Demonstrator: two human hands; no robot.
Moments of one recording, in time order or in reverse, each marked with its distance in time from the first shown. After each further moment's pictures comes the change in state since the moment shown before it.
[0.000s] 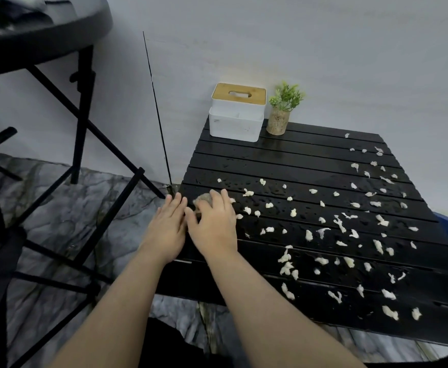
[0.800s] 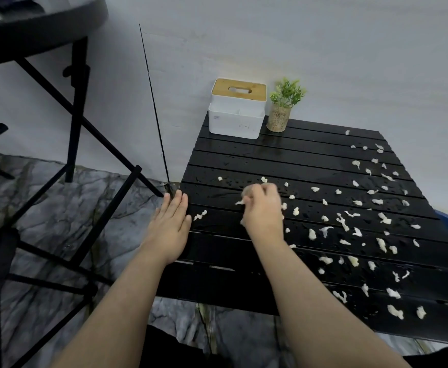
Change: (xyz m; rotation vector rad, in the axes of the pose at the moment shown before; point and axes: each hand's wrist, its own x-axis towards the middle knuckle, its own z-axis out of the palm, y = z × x) left_hand 0.001 0.000 0.001 0.040 -0.050 -0.023; right_hand 0.027 0.066 -0.049 -0.038 0.129 0.095
